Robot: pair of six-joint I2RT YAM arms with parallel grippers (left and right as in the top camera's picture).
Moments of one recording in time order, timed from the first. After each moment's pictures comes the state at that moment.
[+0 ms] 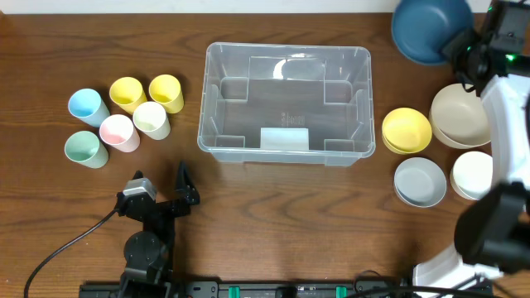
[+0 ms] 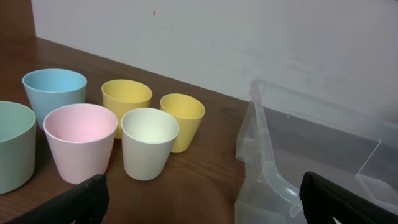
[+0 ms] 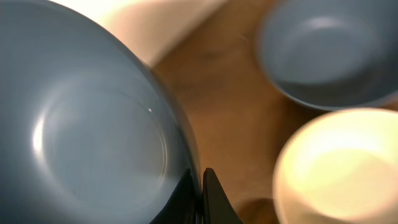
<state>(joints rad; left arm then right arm) -0.20 0.01 0.03 -0.11 -0.27 -0.32 -0.19 1.77 1.63 -0.59 -0.01 0.59</state>
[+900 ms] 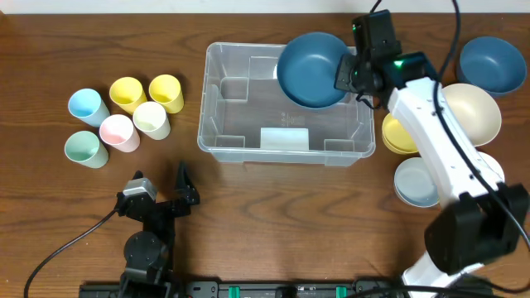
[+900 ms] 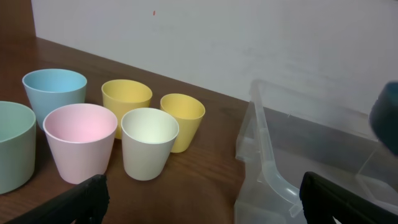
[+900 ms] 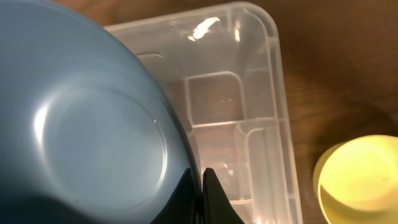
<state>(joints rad) -0.20 0.01 0.03 -0.11 -0.27 -0.32 0.29 1.82 1.63 -0.85 0.11 0.49</state>
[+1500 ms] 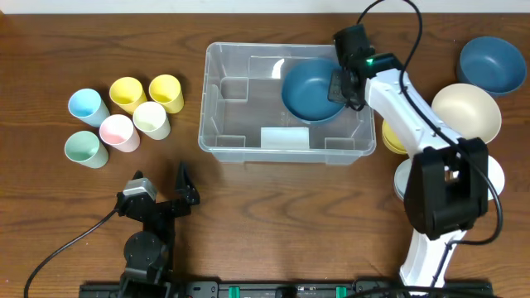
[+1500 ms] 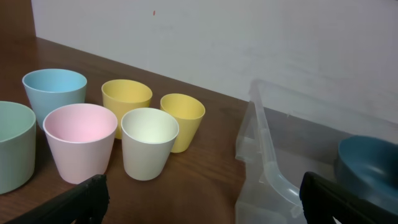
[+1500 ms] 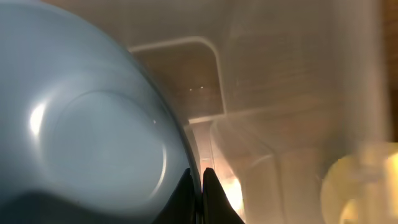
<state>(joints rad) -0.20 0.01 0.03 -0.11 -0.27 -0.32 0.29 2.04 1.63 -0.81 0.18 0.49</state>
